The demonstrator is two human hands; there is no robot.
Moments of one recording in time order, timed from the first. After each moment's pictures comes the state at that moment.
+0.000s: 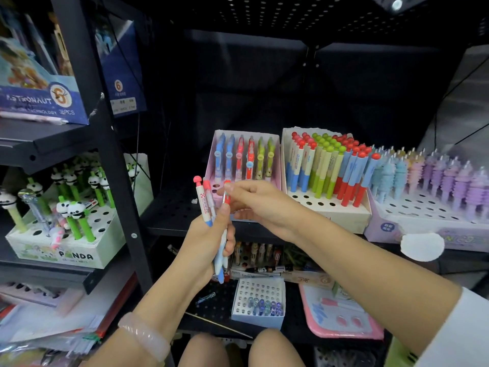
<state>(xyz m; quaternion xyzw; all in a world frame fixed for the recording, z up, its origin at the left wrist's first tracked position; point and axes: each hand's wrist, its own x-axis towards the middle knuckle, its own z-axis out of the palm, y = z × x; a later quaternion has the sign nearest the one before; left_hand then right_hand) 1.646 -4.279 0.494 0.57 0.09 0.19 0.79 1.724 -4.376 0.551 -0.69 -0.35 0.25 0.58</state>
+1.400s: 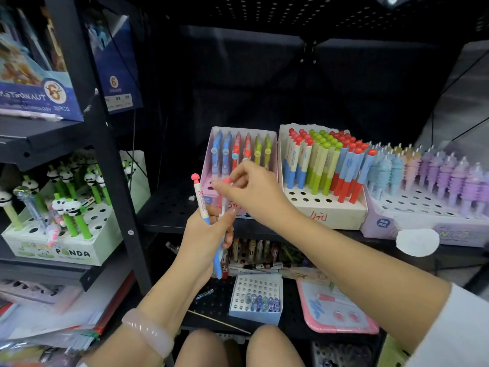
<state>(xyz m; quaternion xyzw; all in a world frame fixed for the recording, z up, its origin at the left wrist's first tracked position) 1.652 -4.281 0.488 0.58 0.13 0.25 0.76 1.717 -4.367 0.556 -0.80 -0.37 -0.04 0.47</state>
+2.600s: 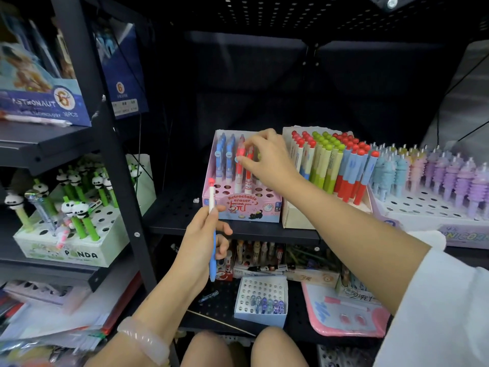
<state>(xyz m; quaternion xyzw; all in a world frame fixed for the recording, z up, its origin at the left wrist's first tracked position) 1.637 -4.276 0.491 0.59 0.13 0.21 0.77 1.783 -4.356 0.576 -0.84 -0.38 -0.23 0.32</state>
